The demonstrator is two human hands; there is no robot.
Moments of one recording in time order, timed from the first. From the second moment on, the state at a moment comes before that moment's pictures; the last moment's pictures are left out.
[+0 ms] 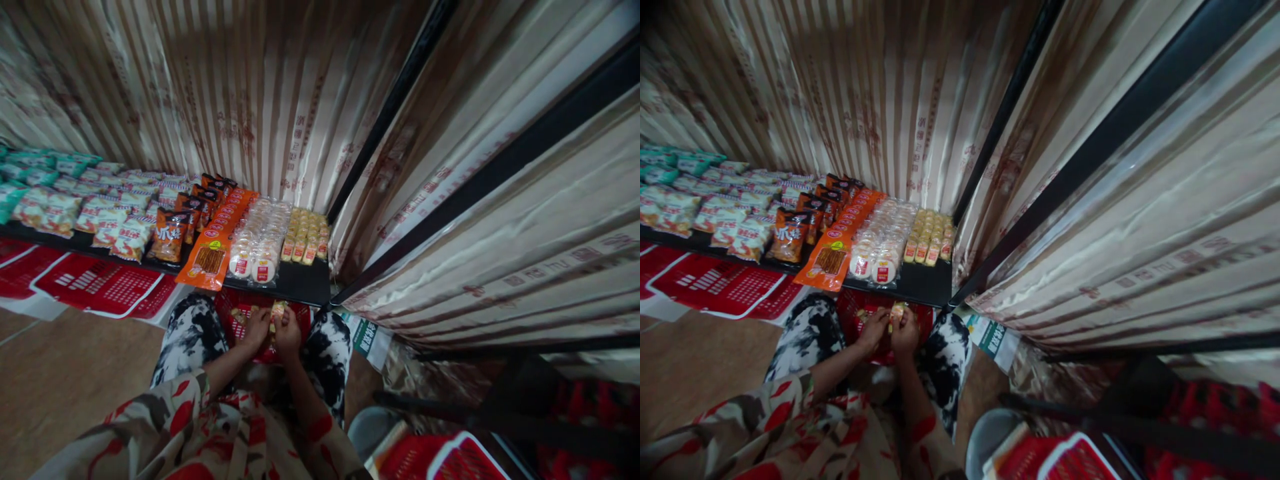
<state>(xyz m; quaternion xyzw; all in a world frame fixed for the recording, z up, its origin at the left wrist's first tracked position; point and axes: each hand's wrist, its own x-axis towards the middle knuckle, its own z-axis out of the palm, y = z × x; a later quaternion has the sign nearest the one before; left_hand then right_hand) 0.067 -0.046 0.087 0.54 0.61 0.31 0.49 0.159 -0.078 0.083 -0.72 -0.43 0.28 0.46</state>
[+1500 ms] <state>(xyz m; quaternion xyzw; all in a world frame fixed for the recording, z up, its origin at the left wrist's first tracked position) 0.164 0.032 0.180 0.70 0.54 0.28 0.38 0.224 -0.007 0.143 -0.79 -0.43 0.02 0.43</state>
